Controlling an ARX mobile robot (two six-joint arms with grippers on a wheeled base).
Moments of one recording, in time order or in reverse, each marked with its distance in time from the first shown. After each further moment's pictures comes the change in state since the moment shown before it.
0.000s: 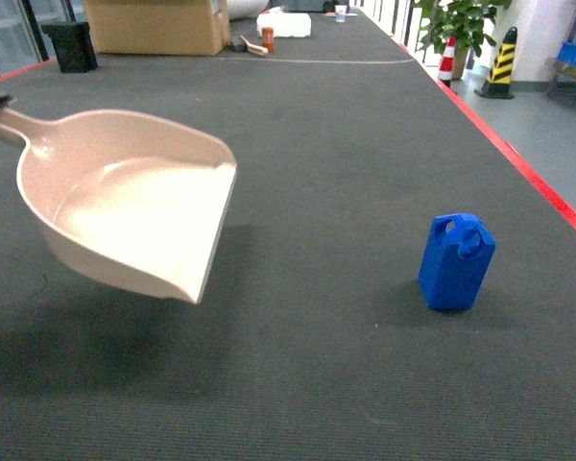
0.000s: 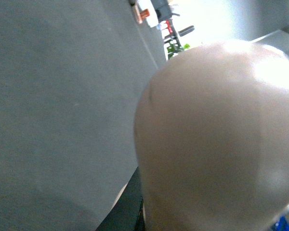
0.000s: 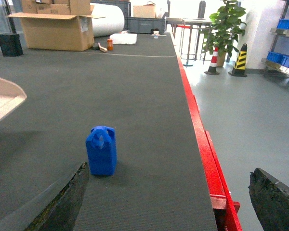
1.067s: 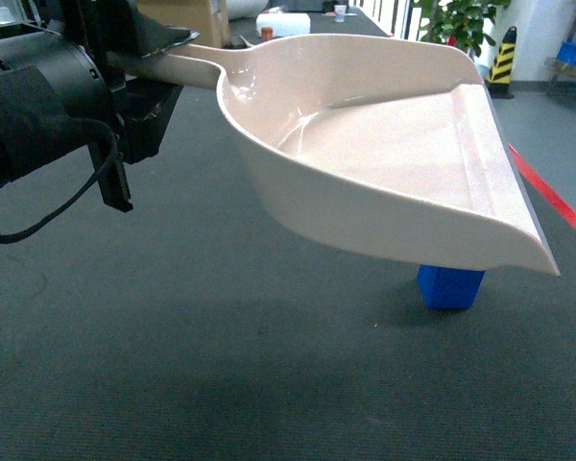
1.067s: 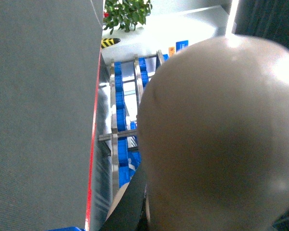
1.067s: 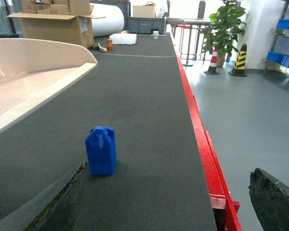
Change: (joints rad) left arm -0.458 -0.150 -0.132 0.127 -0.202 -0.348; right arm 0.000 0.000 0.000 0.000 0.000 0.000
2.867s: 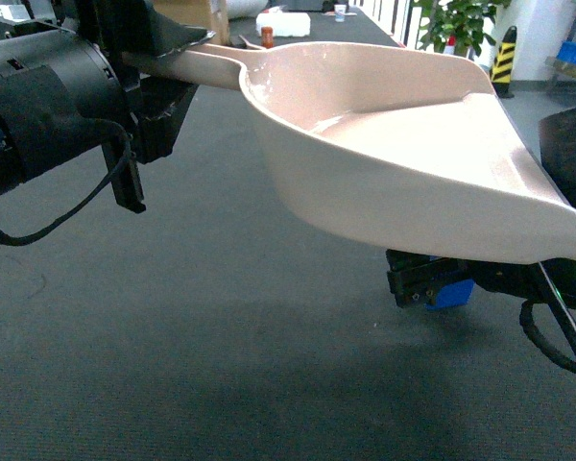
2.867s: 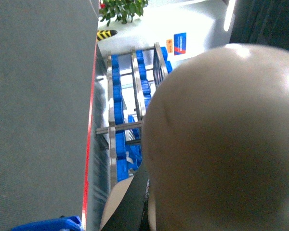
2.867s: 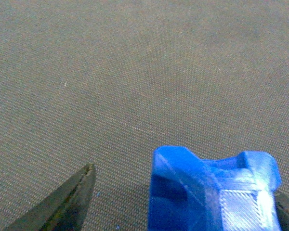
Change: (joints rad) left arm -0.009 0.000 0.000 0.004 0.007 -0.001; right arm 0.250 2.010 0.878 0.611 -0.051 -0.045
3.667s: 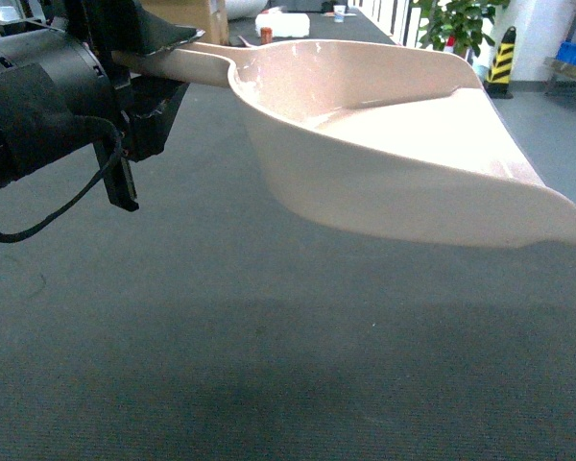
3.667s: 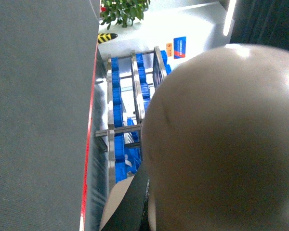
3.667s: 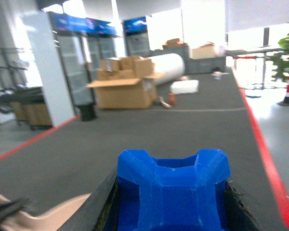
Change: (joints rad) left arm 0.005 0.000 0.000 0.000 -0.001 -0.013; right arm -0.102 -0.937 -0.166 -0.083 -0.095 0.246
